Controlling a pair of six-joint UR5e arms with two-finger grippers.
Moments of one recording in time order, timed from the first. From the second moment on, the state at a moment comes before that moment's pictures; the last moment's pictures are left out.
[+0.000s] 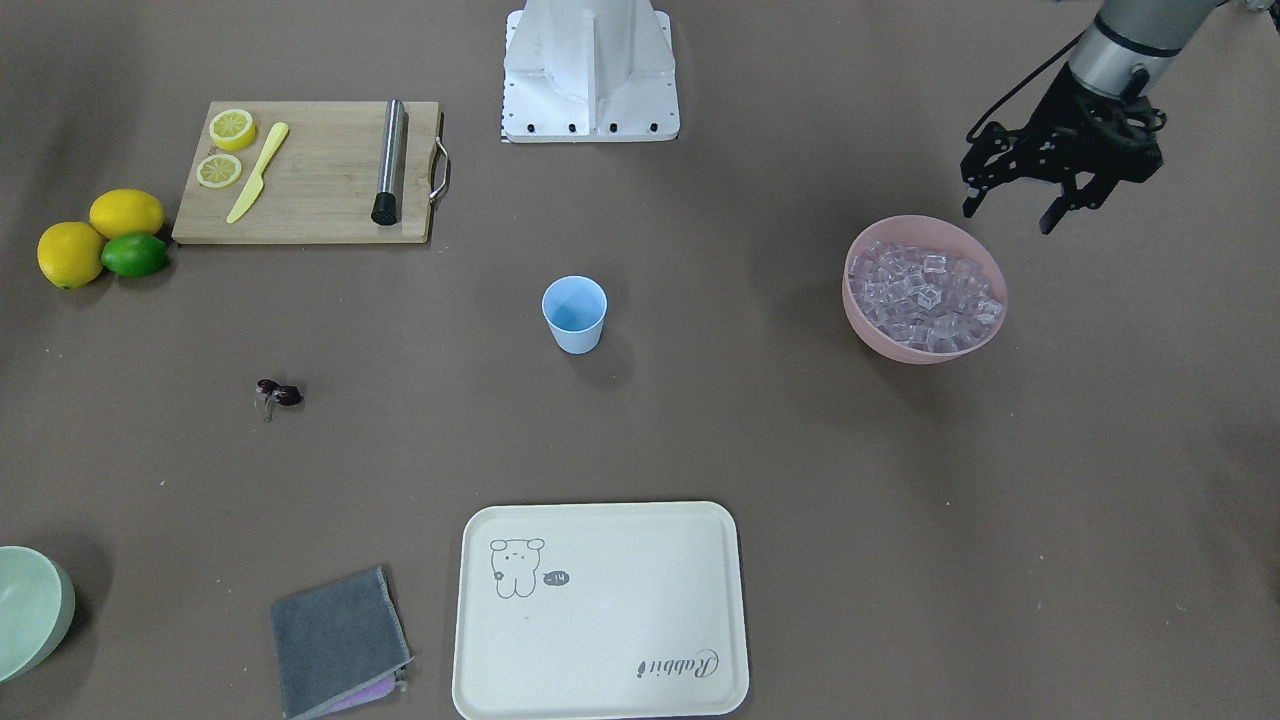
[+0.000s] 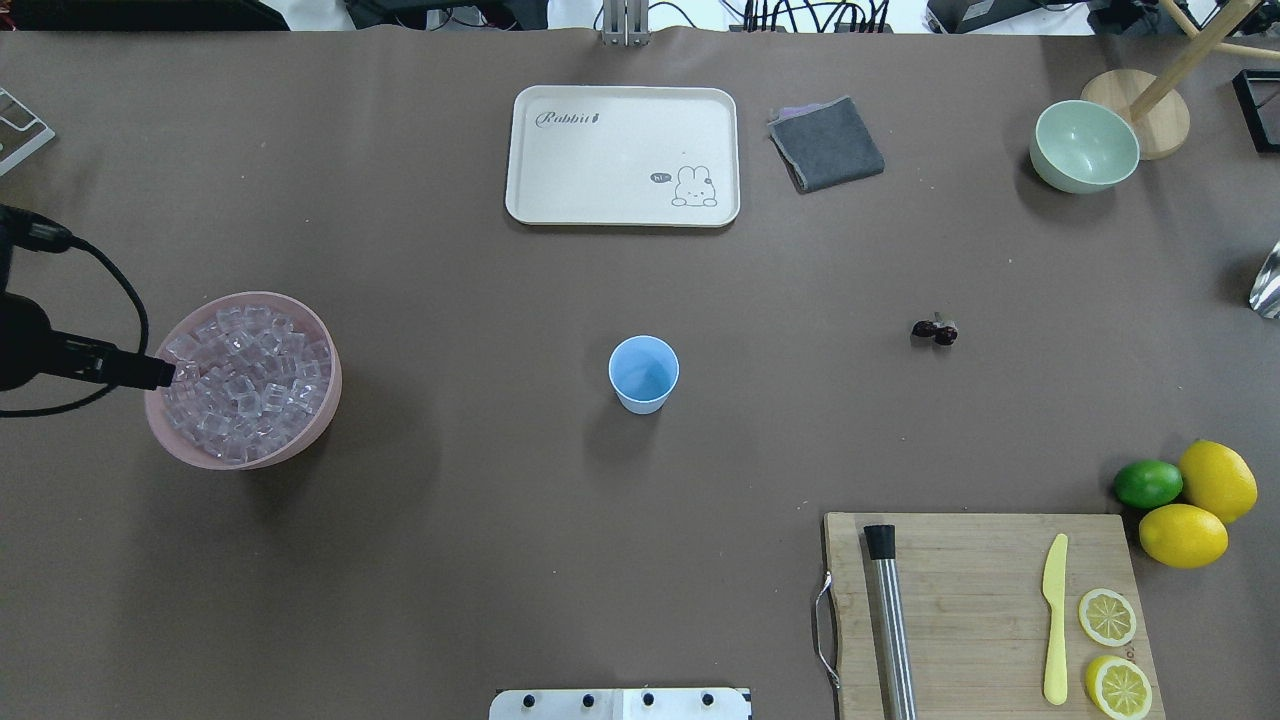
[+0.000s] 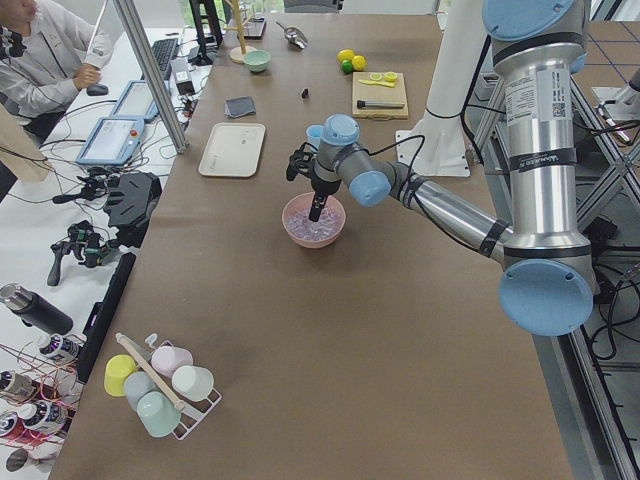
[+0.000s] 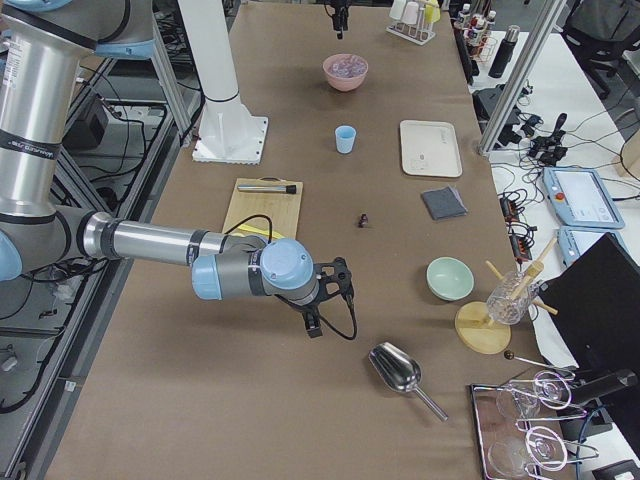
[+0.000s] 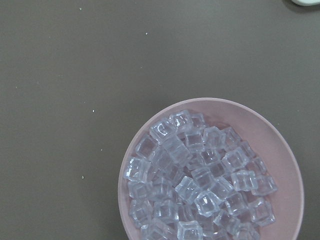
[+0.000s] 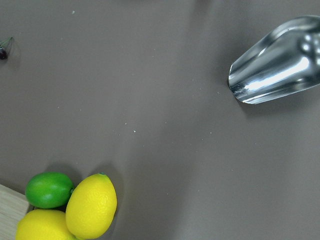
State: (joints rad) left arm -0.81 -1.43 -2.16 -1.93 -1.94 -0.78; right arm 1.61 -1.90 1.81 -1.33 2.52 -0.20
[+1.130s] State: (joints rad) left arm -0.59 -1.49 -2.08 -1.93 -1.72 -0.86; right arm 1.60 -1.89 1.81 -1.33 2.52 -0.20
